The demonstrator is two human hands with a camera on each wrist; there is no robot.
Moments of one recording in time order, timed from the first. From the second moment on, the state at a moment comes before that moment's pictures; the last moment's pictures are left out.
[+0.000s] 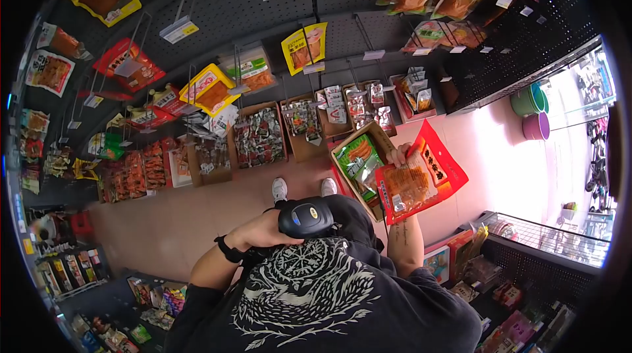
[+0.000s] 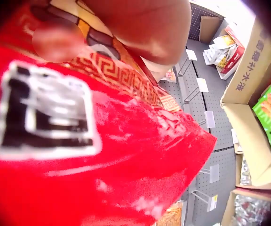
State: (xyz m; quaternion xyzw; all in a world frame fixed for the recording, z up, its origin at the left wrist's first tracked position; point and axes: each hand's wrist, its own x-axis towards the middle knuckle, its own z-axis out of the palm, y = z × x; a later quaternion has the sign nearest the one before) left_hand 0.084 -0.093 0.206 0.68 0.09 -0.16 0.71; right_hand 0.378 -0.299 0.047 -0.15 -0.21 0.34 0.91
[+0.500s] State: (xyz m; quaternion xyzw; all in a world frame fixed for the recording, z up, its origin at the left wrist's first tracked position) left_hand 0.107 -0.057 0.197 0.45 0.14 -0.29 0.83; right_hand 0.378 -0.249 0.034 -0.08 -0.22 0.40 0.89
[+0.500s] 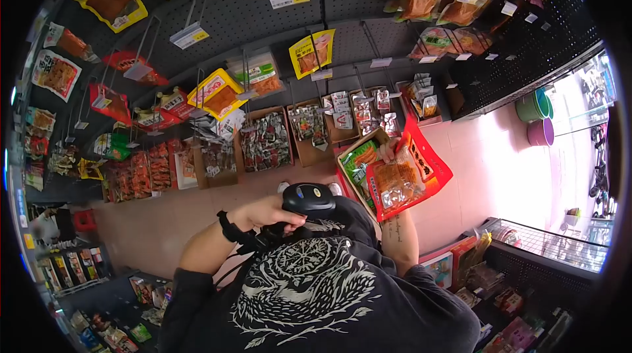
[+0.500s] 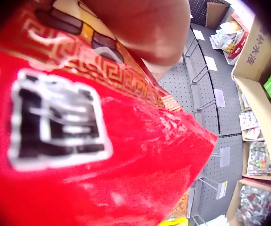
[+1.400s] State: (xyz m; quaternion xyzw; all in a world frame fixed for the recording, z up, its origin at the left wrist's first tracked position) left_hand 0.188 -0.089 0.185 0.57 0.11 -0.39 0.72; right_hand 0.379 -0.290 0.026 -0.13 -0.14 0.32 0.93
